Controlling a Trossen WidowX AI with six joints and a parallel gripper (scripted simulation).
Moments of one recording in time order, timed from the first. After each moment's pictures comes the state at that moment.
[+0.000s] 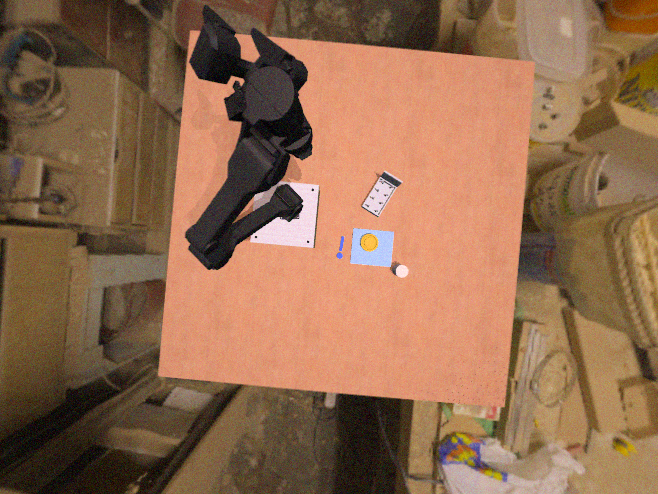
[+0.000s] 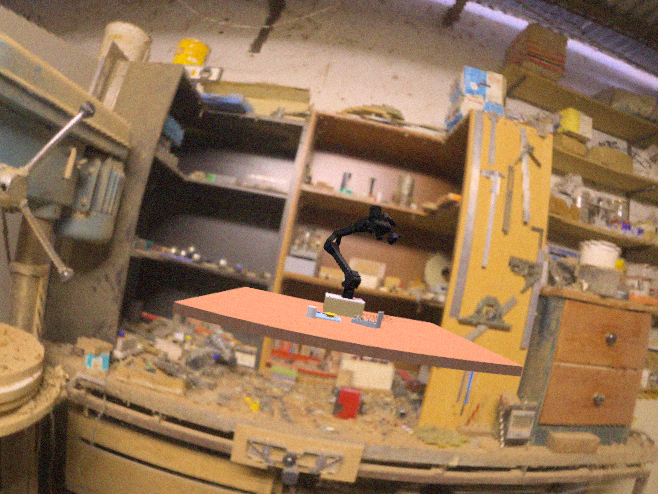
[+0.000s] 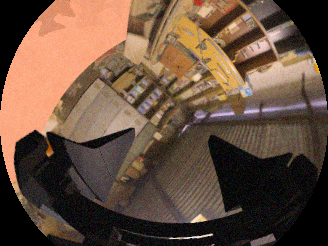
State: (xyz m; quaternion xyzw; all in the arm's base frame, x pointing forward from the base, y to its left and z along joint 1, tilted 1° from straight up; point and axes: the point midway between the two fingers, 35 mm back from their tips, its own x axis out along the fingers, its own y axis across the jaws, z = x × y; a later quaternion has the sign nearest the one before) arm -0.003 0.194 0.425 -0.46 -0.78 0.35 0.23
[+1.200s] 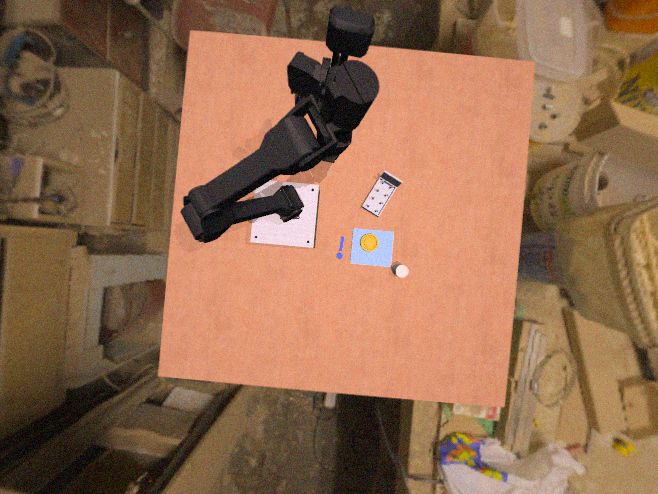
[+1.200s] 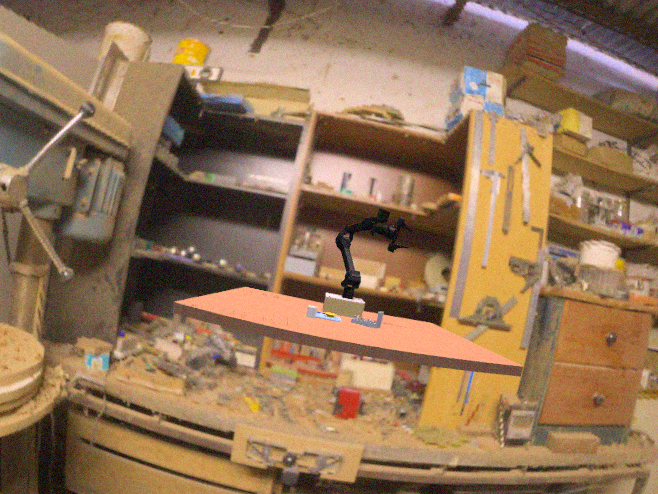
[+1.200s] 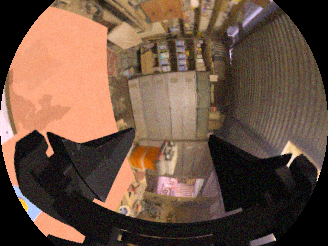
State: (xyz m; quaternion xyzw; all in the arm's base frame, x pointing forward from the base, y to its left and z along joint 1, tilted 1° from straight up) arm 0.151 0.215 0.378 -0.53 -0.40 0.53 0.52
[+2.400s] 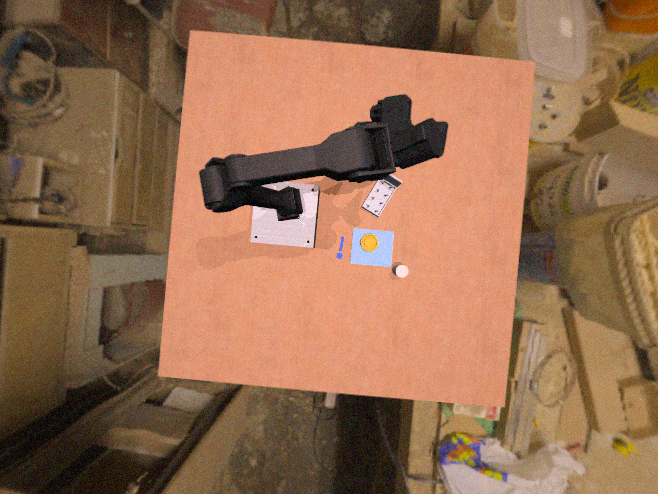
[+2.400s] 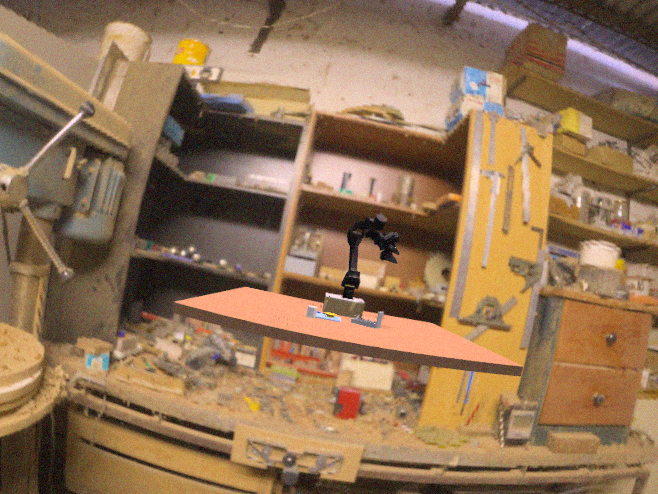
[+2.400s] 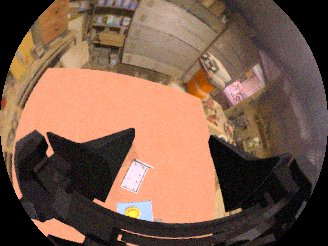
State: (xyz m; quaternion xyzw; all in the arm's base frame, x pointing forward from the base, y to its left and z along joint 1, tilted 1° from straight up) arm 0.291 0.124 0.278 -0.39 0.13 0.47 0.78
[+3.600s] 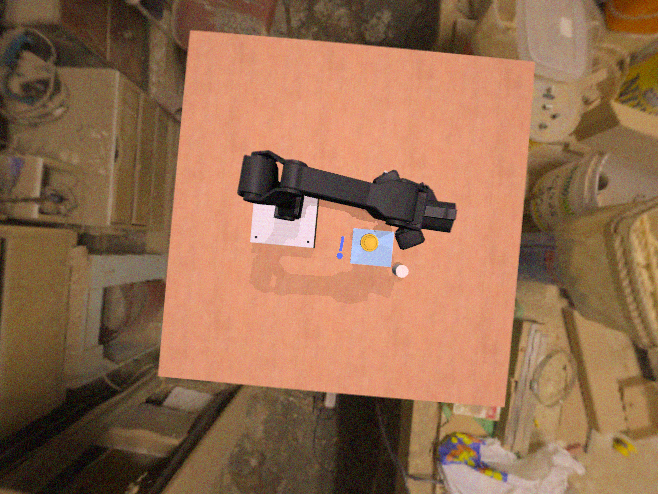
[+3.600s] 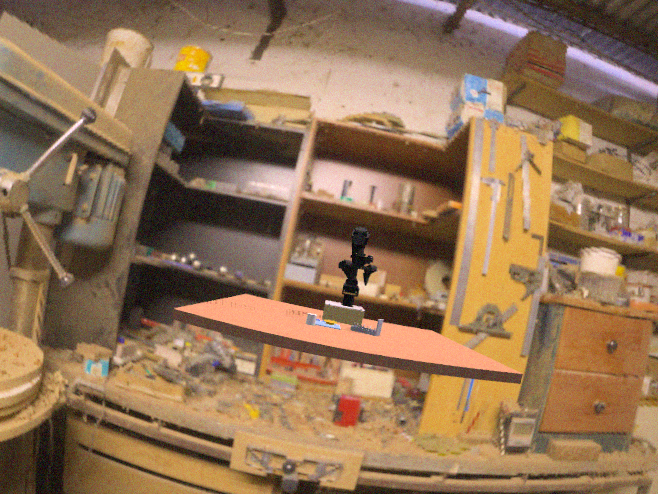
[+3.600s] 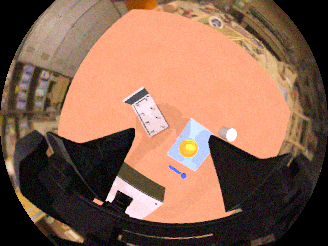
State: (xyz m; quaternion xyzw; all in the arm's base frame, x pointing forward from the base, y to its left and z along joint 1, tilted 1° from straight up) arm 0.311 -0.036 0.174 -0.10 0.56 0.15 0.81
